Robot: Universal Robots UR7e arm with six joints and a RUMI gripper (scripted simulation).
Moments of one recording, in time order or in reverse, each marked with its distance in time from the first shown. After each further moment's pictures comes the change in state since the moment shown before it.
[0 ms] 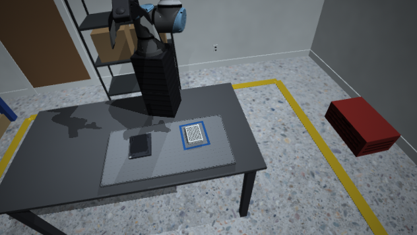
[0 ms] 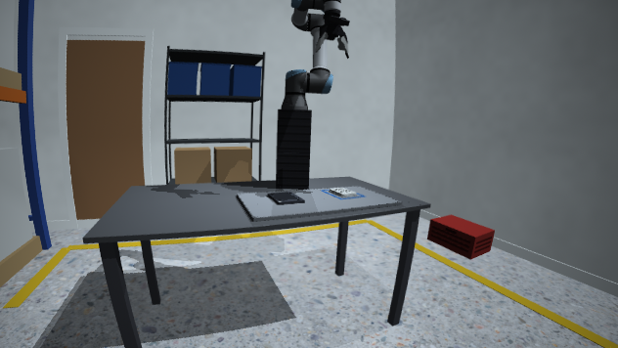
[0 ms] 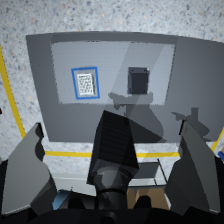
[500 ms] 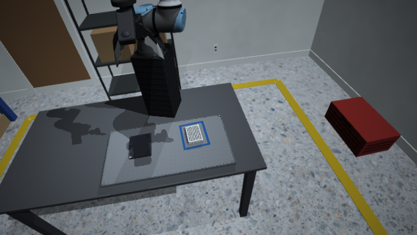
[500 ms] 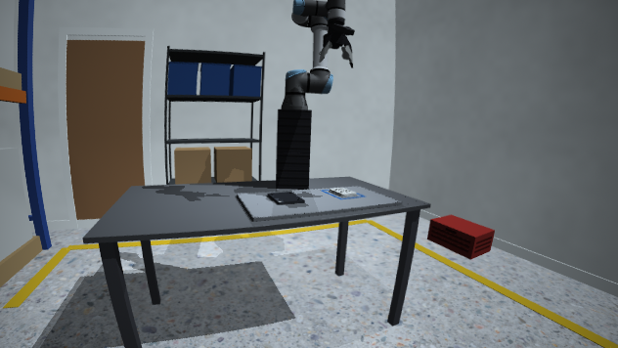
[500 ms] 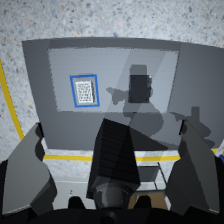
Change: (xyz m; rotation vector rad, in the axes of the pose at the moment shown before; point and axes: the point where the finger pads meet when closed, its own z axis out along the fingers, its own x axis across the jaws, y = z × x) arm -0.002 -0.034 0.051 0.000 0.000 -0.002
